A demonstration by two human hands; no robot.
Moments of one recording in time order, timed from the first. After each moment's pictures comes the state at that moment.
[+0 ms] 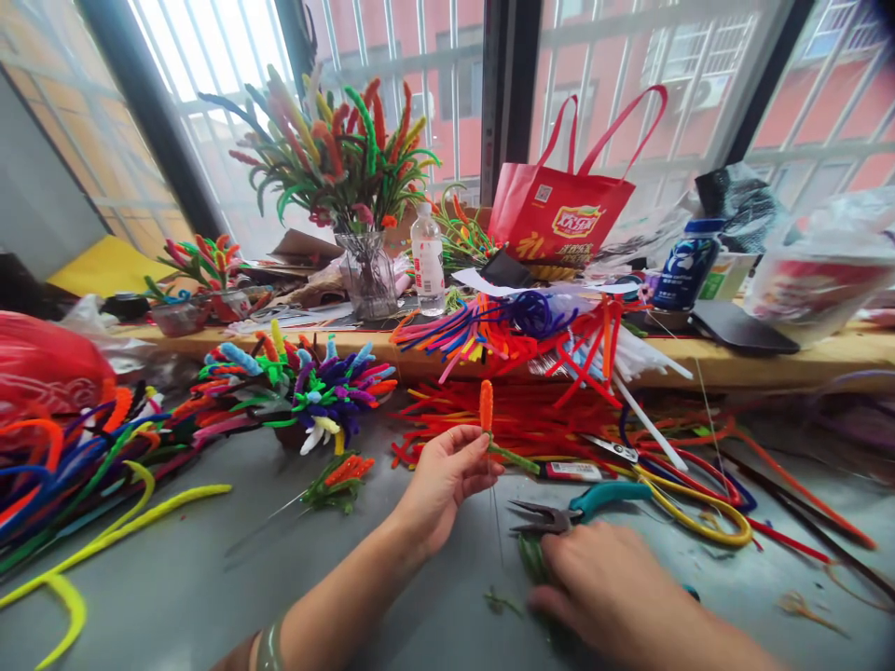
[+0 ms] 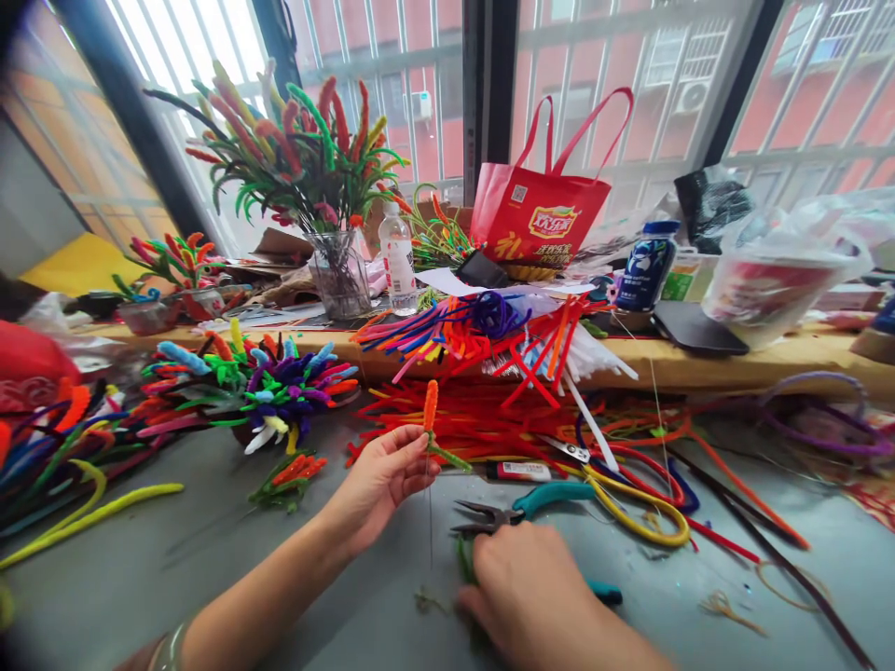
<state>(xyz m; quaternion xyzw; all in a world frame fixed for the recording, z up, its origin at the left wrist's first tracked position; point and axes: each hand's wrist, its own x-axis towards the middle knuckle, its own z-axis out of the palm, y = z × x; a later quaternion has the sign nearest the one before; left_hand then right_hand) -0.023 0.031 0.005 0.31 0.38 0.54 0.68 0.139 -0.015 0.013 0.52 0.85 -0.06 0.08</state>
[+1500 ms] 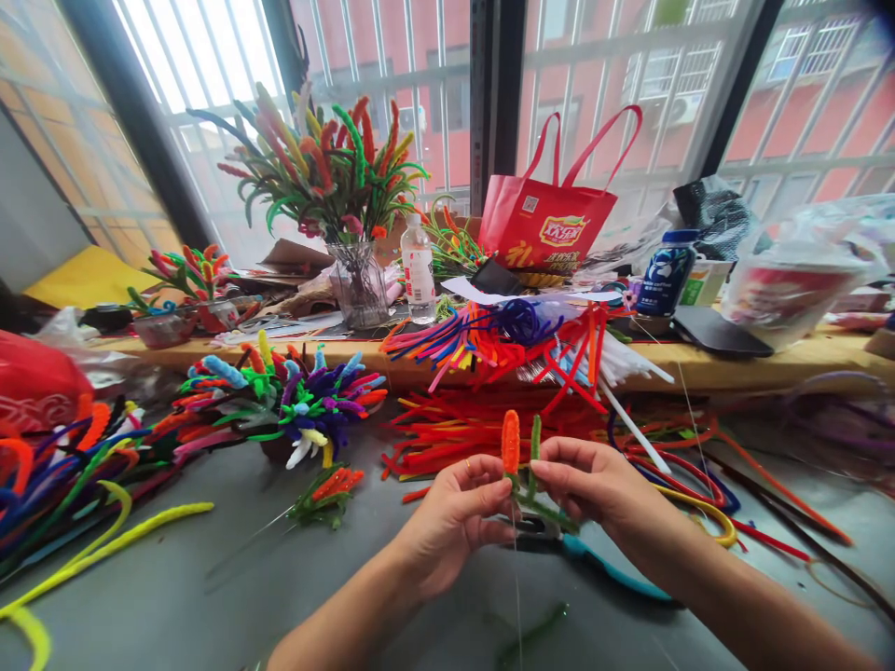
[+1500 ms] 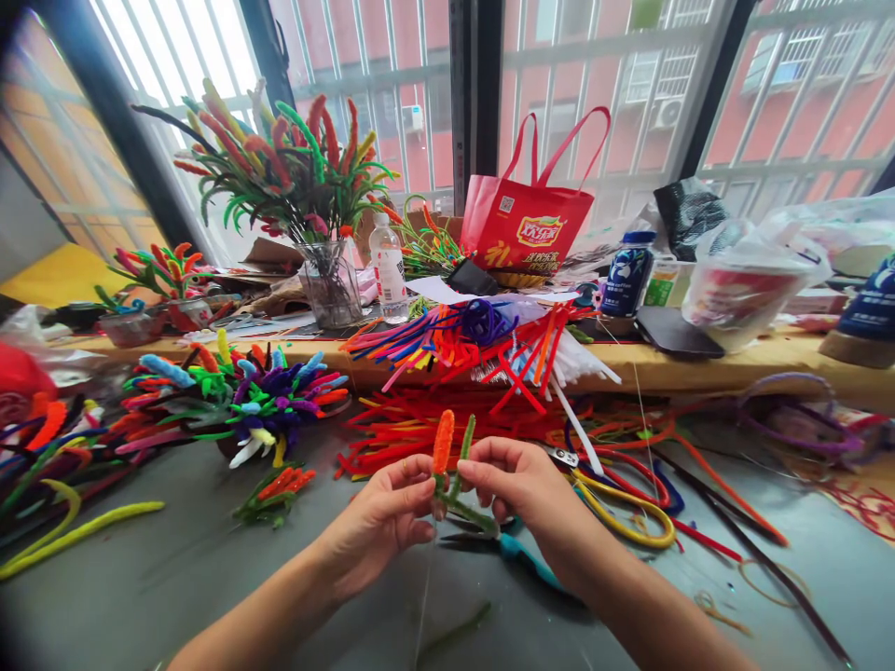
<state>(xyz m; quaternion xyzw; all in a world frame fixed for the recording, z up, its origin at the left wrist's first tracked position) -0.012 0.011 0.009 0.33 0.29 0.46 0.77 0.155 0.020 0.038 0.45 0.54 -0.59 -0.39</state>
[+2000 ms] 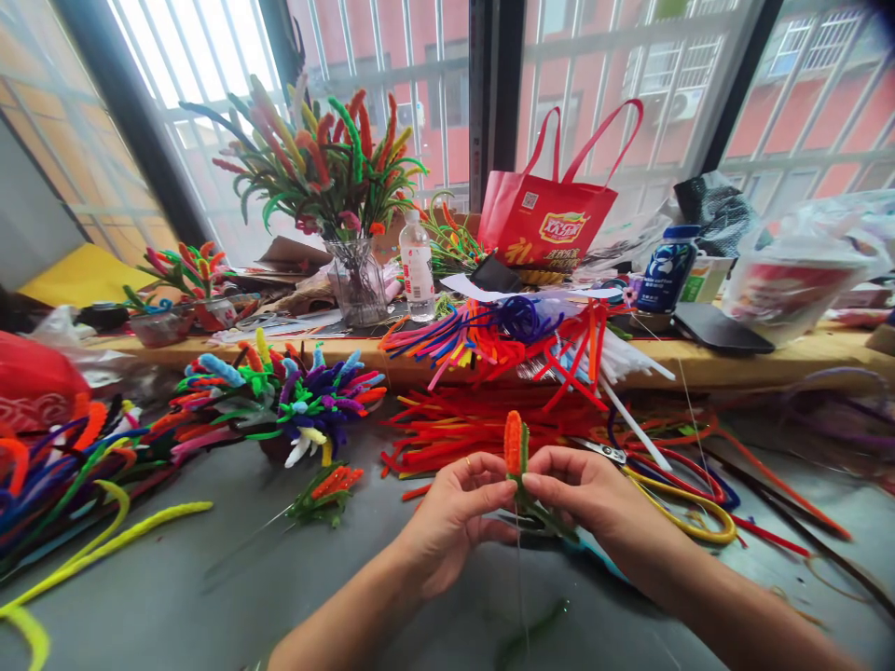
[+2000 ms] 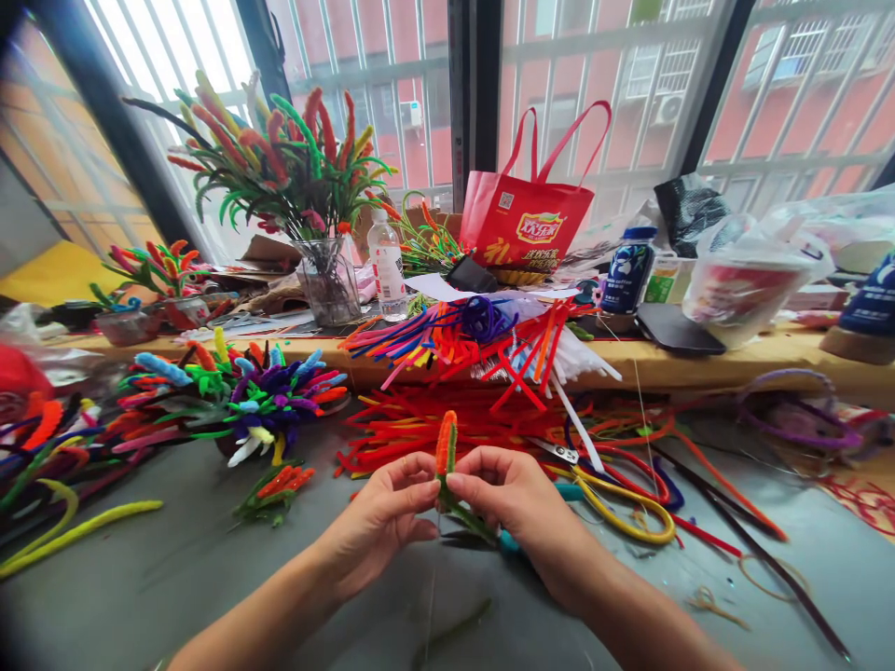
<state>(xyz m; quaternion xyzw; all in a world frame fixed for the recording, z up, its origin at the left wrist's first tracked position) -0.012 0.012 0.007 0.36 0.30 0.46 0.75 0.152 0.018 0.029 0.44 0.56 -0.59 -0.38</state>
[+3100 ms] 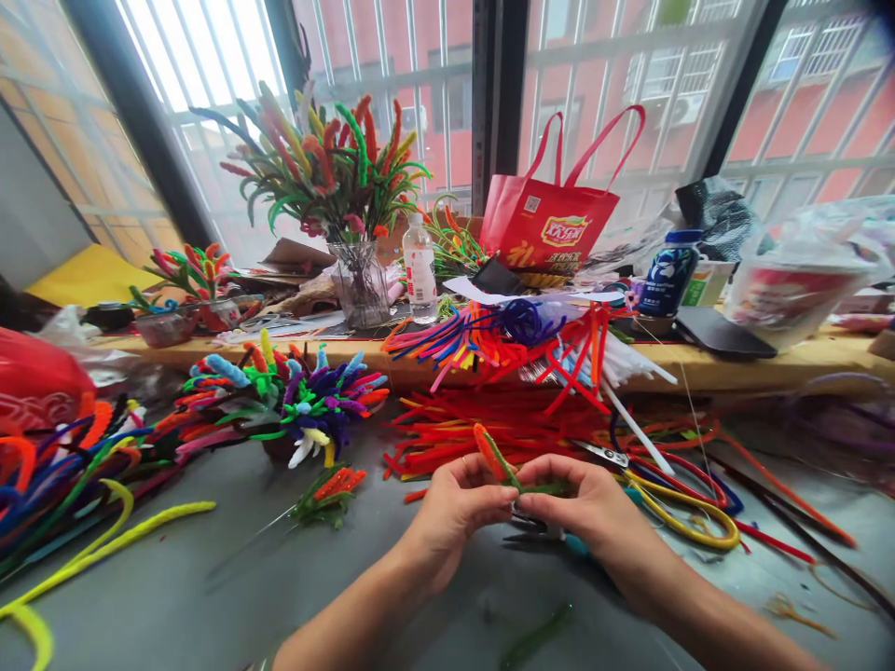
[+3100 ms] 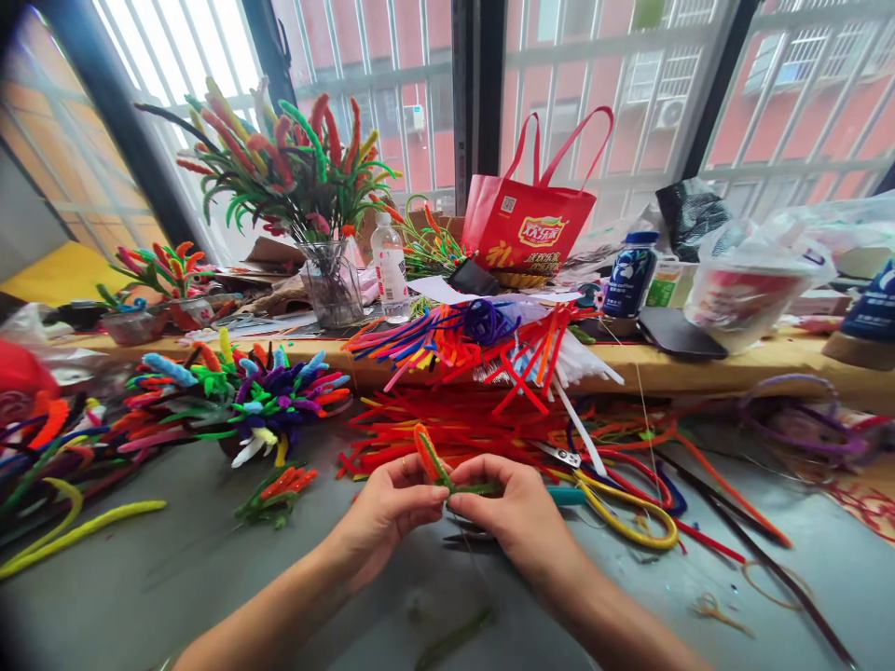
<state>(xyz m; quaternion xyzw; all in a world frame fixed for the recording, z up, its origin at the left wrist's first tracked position) -0.011 0.017 0.001 0.38 0.33 0.49 0.71 0.144 0.009 0.026 0.49 0.54 -0.54 -0.41</state>
